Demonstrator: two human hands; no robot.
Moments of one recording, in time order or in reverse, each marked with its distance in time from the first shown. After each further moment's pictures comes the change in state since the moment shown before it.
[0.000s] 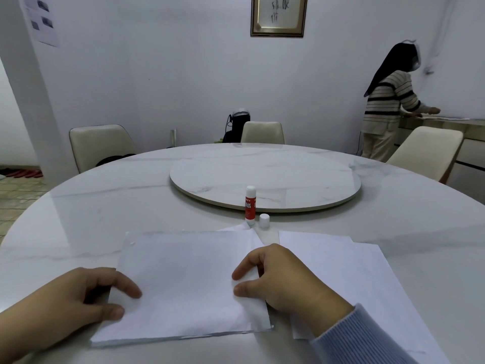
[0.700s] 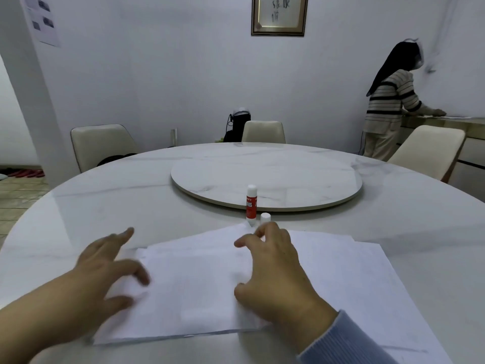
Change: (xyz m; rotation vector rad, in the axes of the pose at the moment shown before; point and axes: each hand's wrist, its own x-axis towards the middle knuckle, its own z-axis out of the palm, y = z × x) left_hand 0.010 0.039 0.011 0.378 0.147 0.080; right_hand -0.001 -0.005 0.019 -0.263 0.226 -0.131
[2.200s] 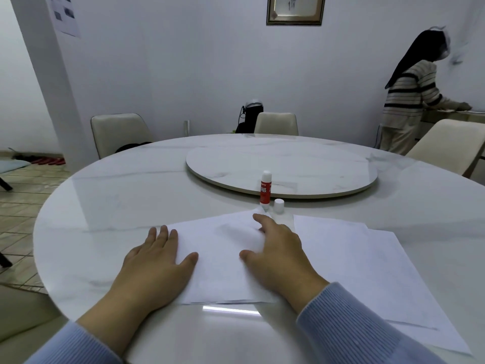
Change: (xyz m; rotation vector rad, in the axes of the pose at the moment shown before) left_hand 0.014 0.055 0.048 0.015 0.095 -0.344; right_hand 0.013 0.008 0.025 0.135 0.042 0.095
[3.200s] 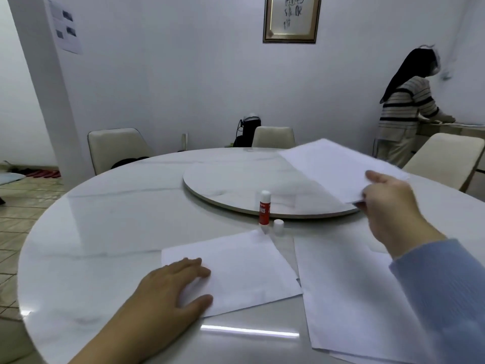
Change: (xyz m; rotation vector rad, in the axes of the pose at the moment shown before) left_hand -0.014 0.009 -0.013 -0.266 0.035 0.382; right_hand 0.080 0.051 -0.145 0.820 0.621 0.350
